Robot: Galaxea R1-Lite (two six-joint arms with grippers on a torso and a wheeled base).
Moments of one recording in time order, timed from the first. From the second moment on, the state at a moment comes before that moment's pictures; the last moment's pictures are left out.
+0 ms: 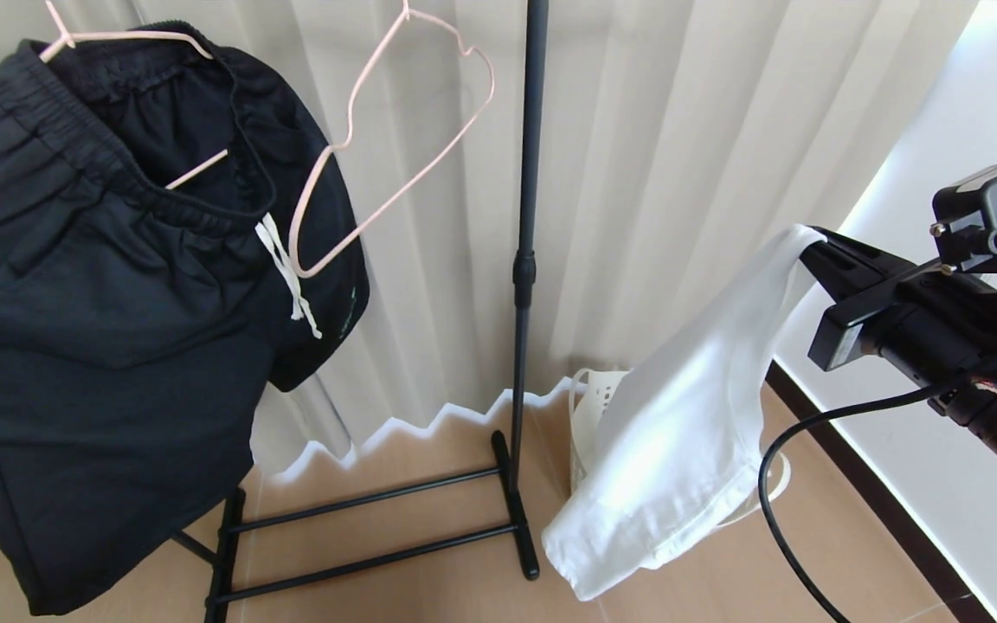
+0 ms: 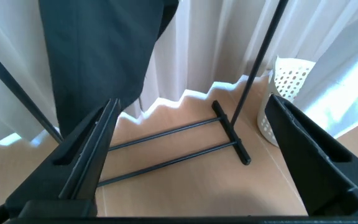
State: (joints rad) left arm 0.00 0.00 0.00 0.00 -0.09 0.02; right arm 0.49 1.44 -0.54 -1.10 -0.21 -0.38
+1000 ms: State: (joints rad) left arm 0.00 0.00 0.00 0.00 -0.09 0.02; right arm 0.49 1.43 -0.54 -1.10 -0.21 -0.38
